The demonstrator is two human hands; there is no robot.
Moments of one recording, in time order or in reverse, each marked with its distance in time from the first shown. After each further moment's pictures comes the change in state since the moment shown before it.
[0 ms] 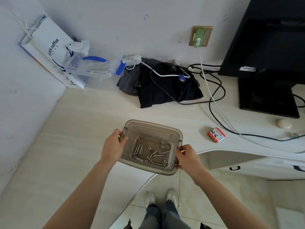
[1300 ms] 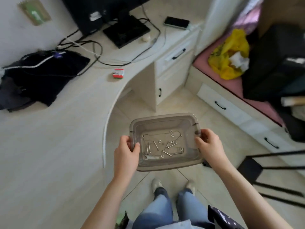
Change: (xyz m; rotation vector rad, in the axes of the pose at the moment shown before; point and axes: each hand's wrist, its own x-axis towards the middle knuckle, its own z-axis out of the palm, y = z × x) left_hand -0.272 -0.009 0.046 -0.072 -0.483 0.605; right_hand -0.301 0.256 0.034 0.288 0.953 0.182
